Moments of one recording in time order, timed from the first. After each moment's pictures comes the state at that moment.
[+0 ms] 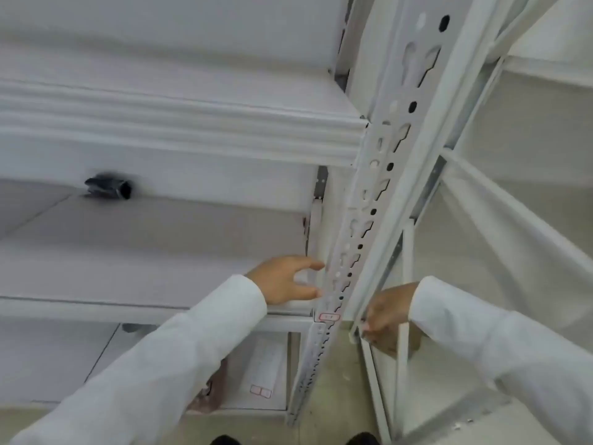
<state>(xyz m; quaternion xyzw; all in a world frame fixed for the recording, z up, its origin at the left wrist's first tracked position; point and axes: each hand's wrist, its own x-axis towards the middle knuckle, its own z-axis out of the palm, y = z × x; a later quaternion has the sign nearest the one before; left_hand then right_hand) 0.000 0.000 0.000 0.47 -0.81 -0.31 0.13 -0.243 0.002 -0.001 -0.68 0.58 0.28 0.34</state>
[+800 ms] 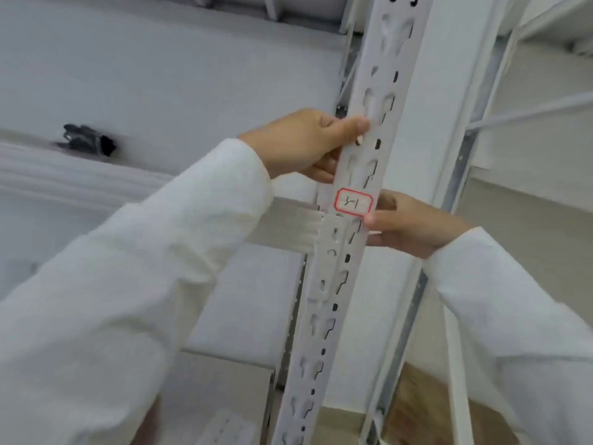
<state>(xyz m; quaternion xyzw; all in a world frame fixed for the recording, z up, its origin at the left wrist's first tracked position) -0.044 -0.008 -0.095 0.36 -0.79 -0.24 0.44 -0.241 -0.036 -0.144 -0.78 0.30 -0.31 0.46</state>
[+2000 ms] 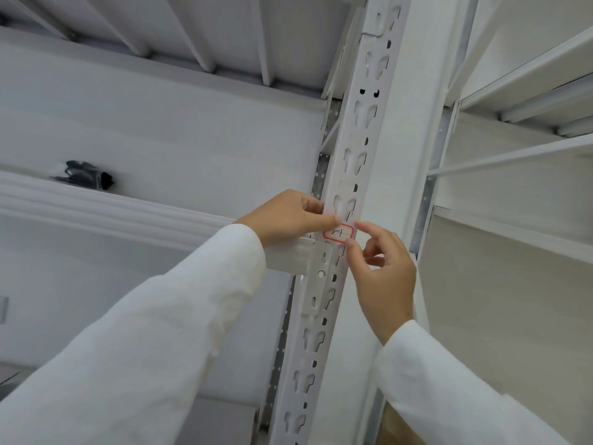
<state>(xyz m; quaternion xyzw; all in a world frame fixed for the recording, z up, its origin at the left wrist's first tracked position) -0.040 0.014 -0.130 0.39 -0.78 -0.20 0.45 -0.197 0.029 -0.197 -0.65 0.34 -0.68 -0.08</state>
